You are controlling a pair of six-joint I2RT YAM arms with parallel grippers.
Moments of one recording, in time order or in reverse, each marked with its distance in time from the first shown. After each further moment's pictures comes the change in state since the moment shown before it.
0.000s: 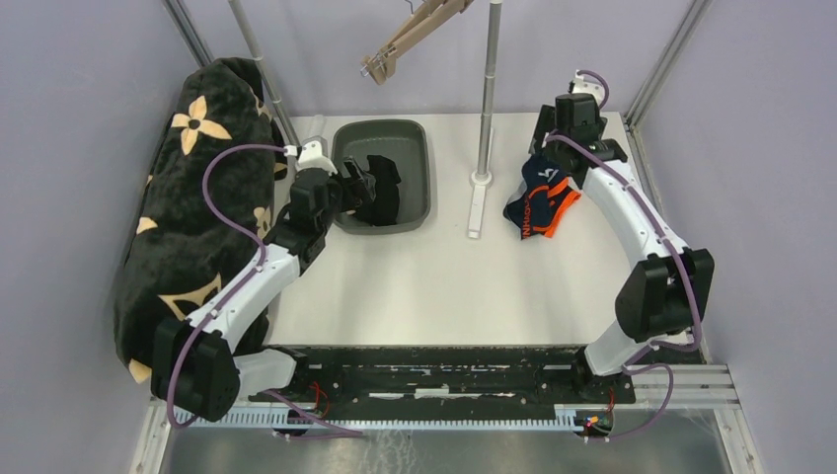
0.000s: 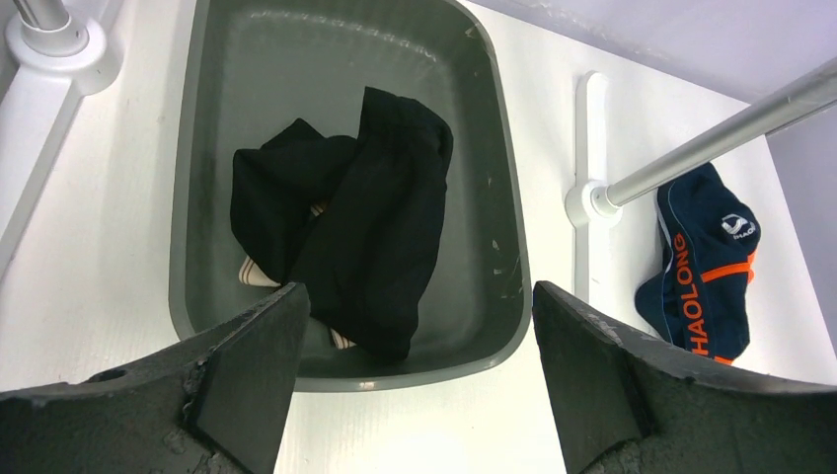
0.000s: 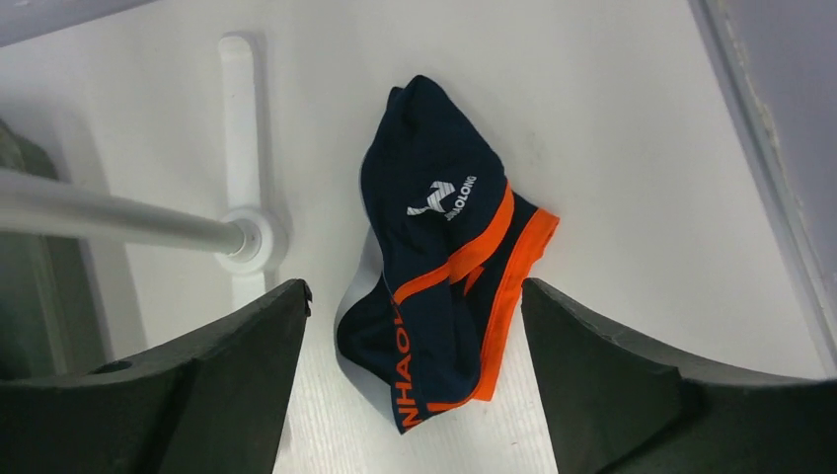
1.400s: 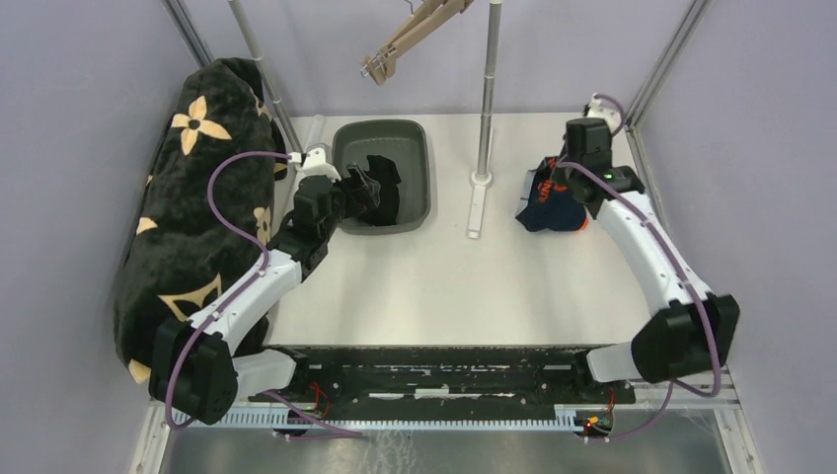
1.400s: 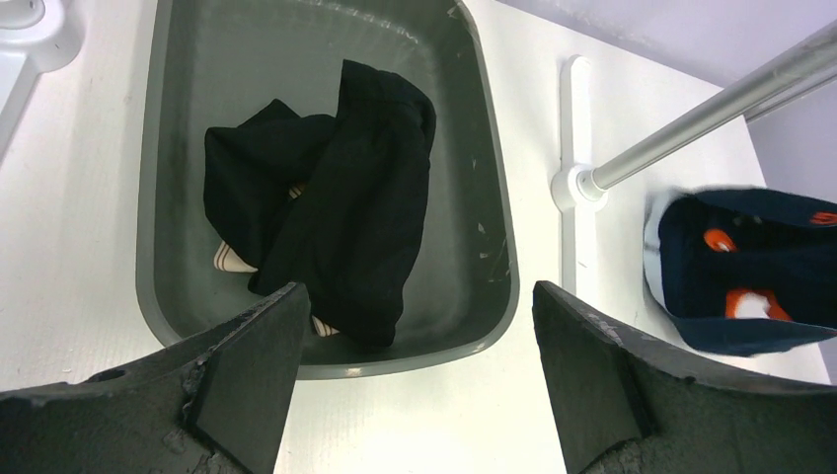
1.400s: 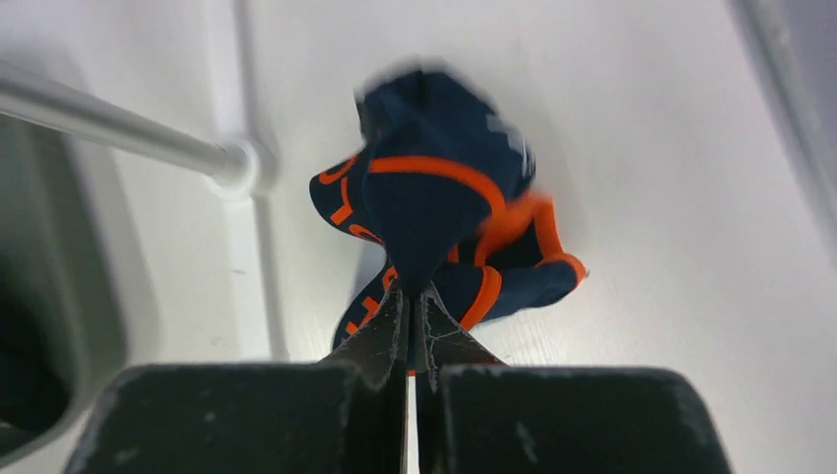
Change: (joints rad) left arm -0.026 -0.018 -0.070 0.057 0.010 -0.024; right arm 0.011 -0.201 -0.279 -0.029 -0.040 0.106
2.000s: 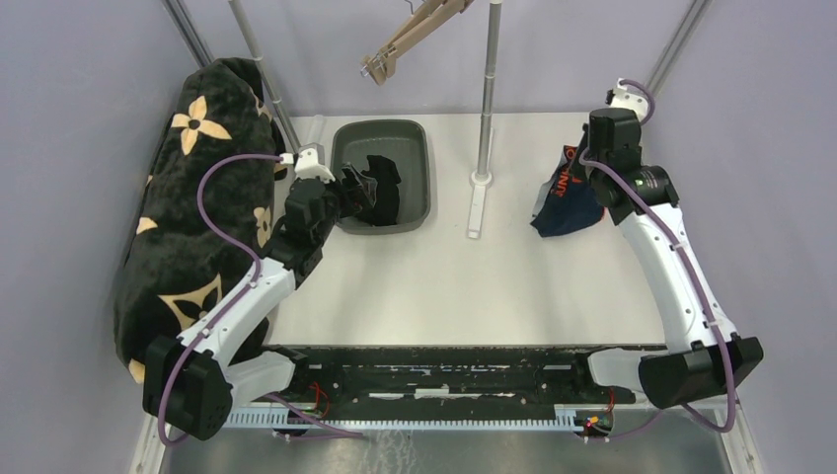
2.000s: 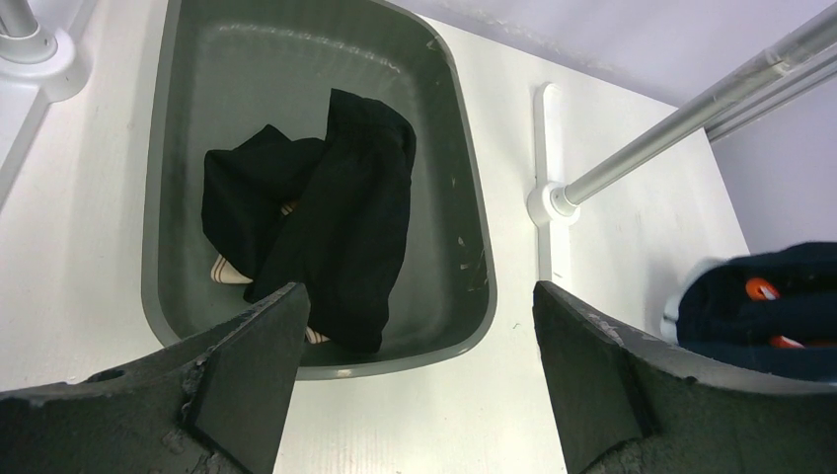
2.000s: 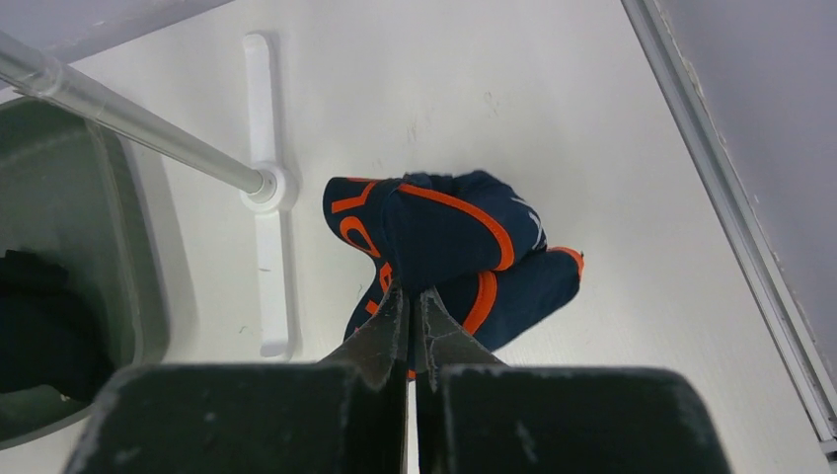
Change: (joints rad) left arm -0.002 -0.090 -0.012 -0.008 0.000 0.000; right arm 0.002 -0.182 0.190 -0.201 0.031 -0.032
